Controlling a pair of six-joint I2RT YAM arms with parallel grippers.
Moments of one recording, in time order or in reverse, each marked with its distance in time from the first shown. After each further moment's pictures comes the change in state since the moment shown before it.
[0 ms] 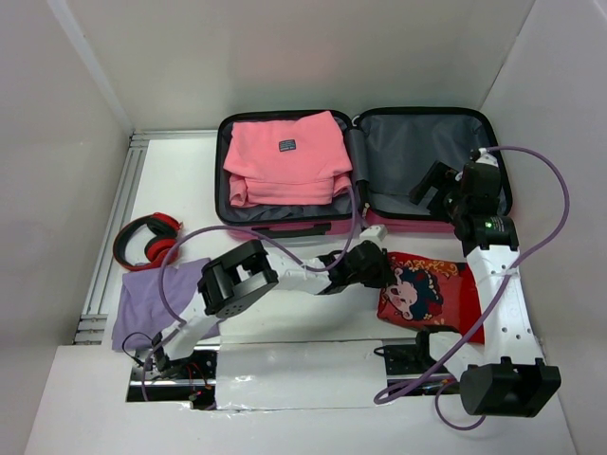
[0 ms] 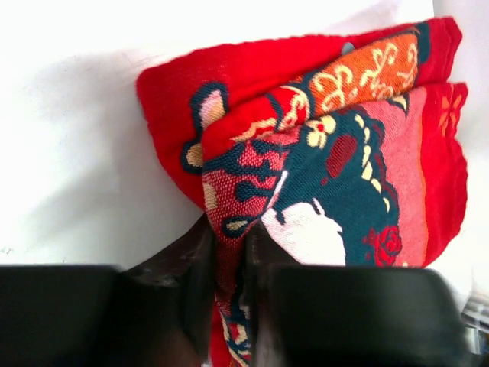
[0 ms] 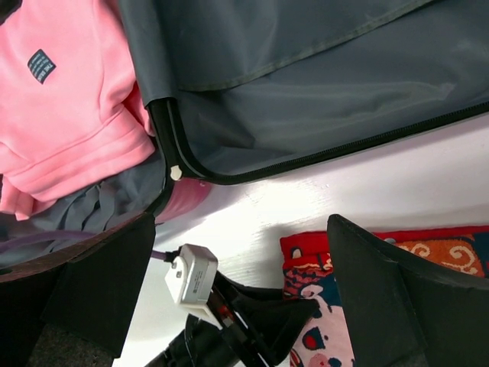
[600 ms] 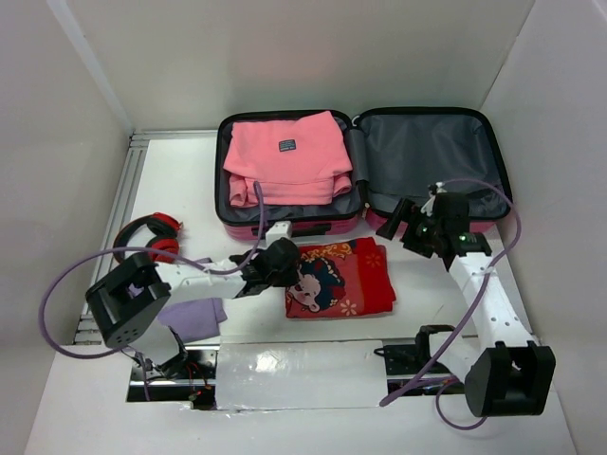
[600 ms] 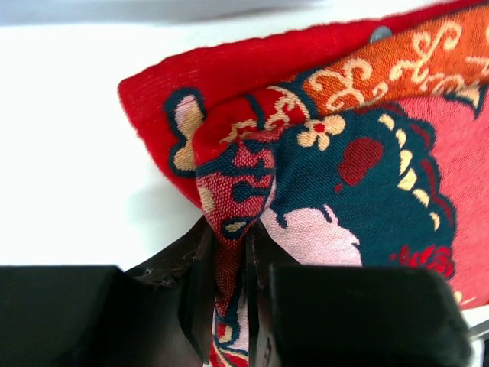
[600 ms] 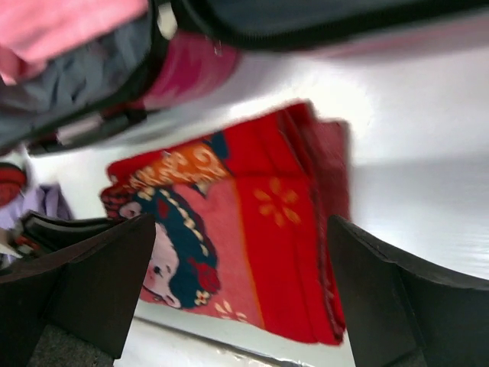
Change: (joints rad) left arm 0.199 -0.667 -0.653 -0.324 -0.236 0.082; right arm 0.056 0.005 -0.281 0.066 -0.287 0.005
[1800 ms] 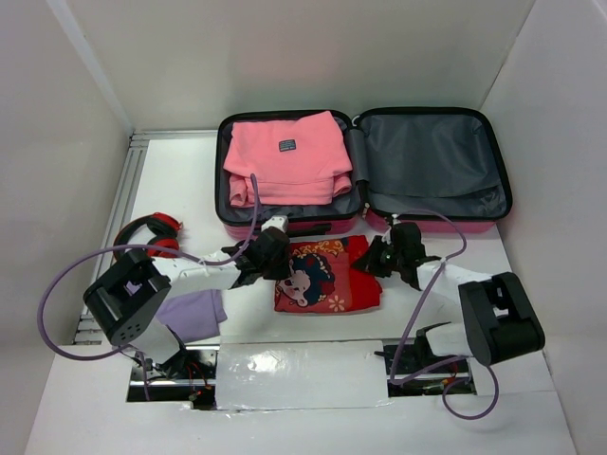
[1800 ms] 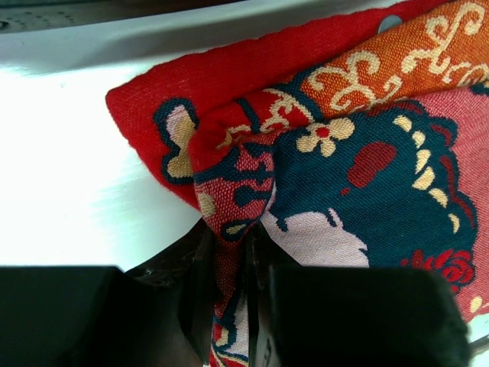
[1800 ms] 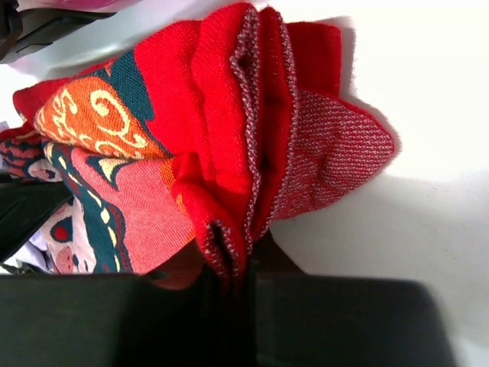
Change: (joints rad) left arm 0.112 -0.016 -0.023 -0.023 0.109 0.159; right arm 0.253 0.303 -0.431 0.706 -0.047 0.146
